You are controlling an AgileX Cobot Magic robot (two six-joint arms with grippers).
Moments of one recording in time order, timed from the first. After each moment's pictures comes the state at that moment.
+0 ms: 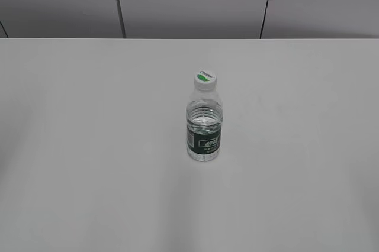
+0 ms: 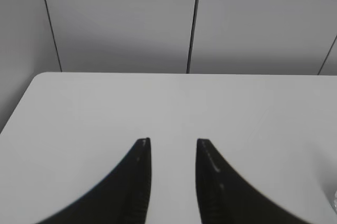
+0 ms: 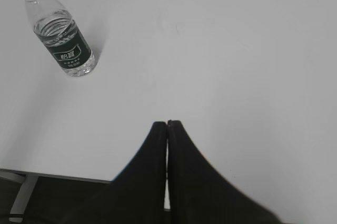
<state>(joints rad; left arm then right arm) 0.00 0.41 -0.56 -0.22 0.49 0.22 0.02 -0.01 -0.47 0.22 1.07 -0.13</state>
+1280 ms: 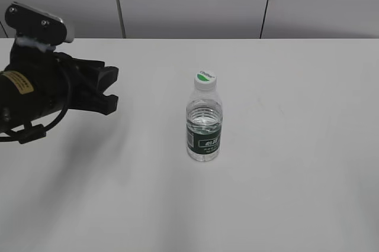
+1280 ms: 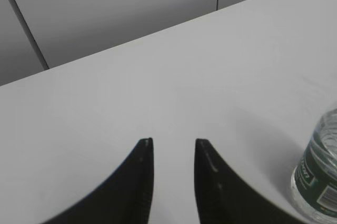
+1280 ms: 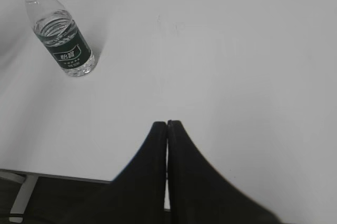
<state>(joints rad) -0.57 1.50 -0.56 -0.16 -0.50 0.27 0.02 -0.01 -0.47 0.22 1.07 -0.13</state>
